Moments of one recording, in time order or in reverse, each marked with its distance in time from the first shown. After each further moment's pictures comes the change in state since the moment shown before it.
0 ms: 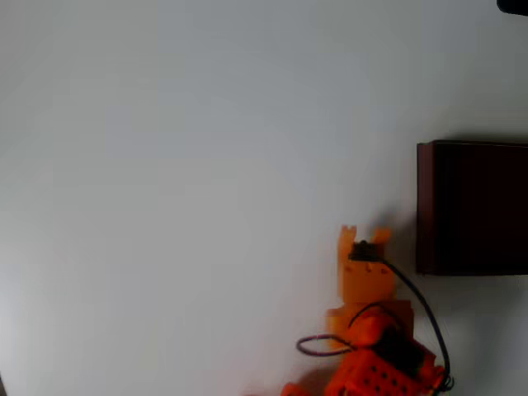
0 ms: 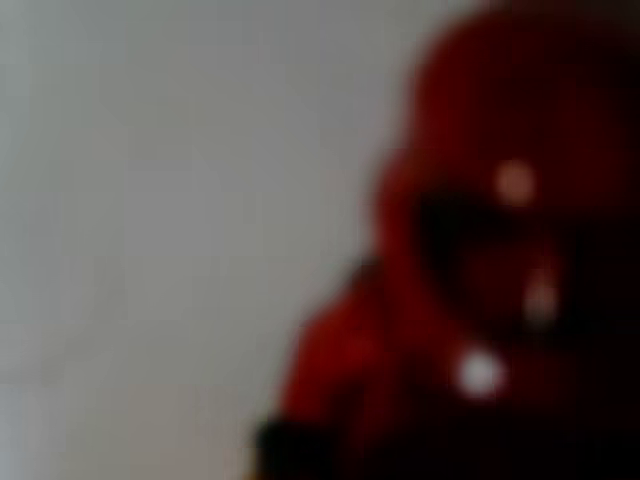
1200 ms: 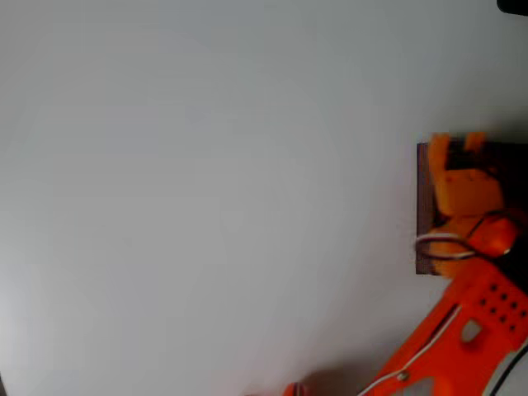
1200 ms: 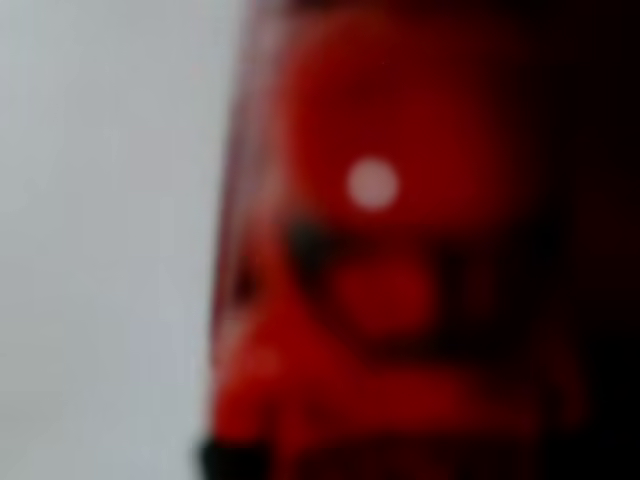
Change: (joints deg) arm 4.6 -39.6 -74.2 29.4 -12.3
